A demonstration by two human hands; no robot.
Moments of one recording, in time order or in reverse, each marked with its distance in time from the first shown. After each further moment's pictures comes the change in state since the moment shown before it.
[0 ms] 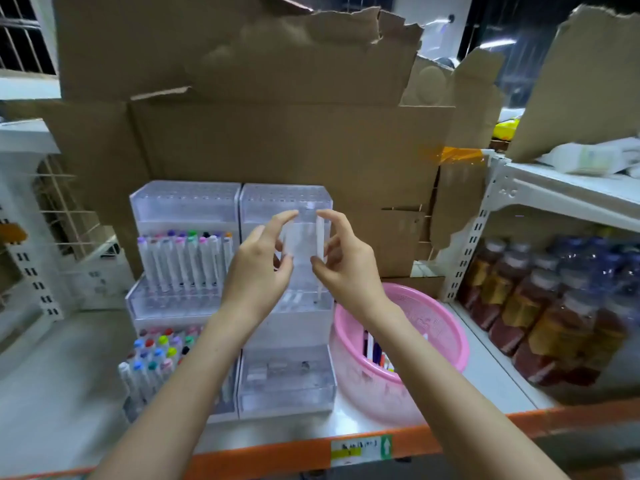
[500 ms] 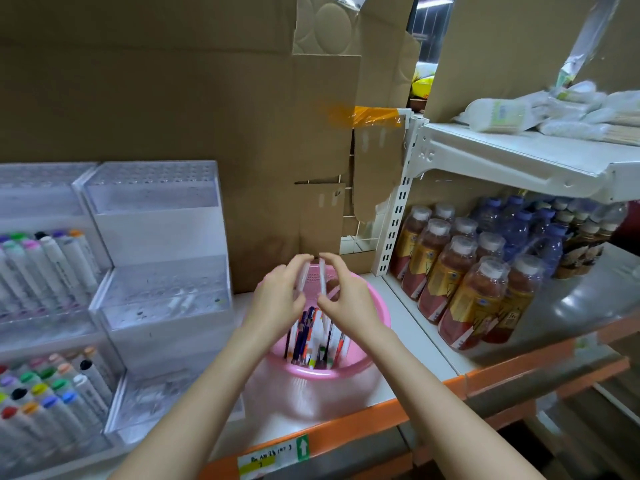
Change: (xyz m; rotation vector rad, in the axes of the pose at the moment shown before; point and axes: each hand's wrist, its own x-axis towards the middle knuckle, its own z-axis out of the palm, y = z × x) left_hand -0.019 0.037 0.178 -0.017 -0.415 -0.005; right_hand -0.061 0.142 -0.074 -0.136 -0.112 0.403
